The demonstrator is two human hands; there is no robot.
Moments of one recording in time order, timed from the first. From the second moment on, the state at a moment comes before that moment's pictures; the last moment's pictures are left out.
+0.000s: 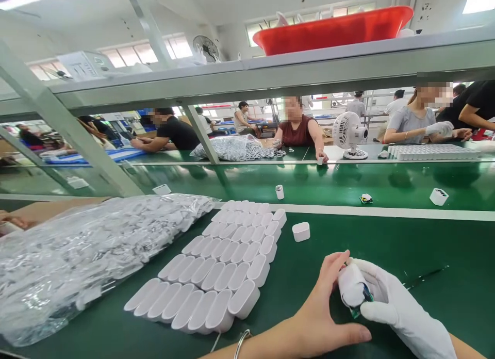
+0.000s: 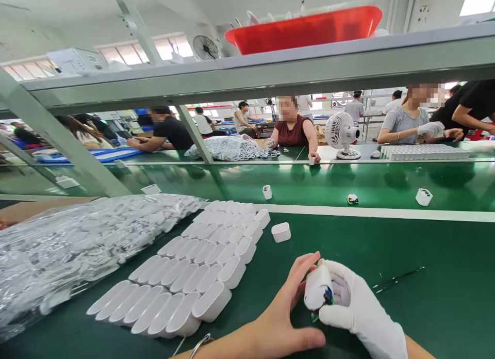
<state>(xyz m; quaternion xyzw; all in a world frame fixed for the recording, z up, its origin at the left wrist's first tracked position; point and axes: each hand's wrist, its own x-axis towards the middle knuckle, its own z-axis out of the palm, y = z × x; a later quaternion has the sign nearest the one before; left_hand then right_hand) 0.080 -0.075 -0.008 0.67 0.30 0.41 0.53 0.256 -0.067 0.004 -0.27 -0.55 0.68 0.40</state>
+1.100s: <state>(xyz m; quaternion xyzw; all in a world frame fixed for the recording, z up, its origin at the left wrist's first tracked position) 0.089 -0.063 0.012 0.43 0.35 0.41 0.73 0.249 -0.070 0.016 -0.42 -0.44 0.62 0.49</state>
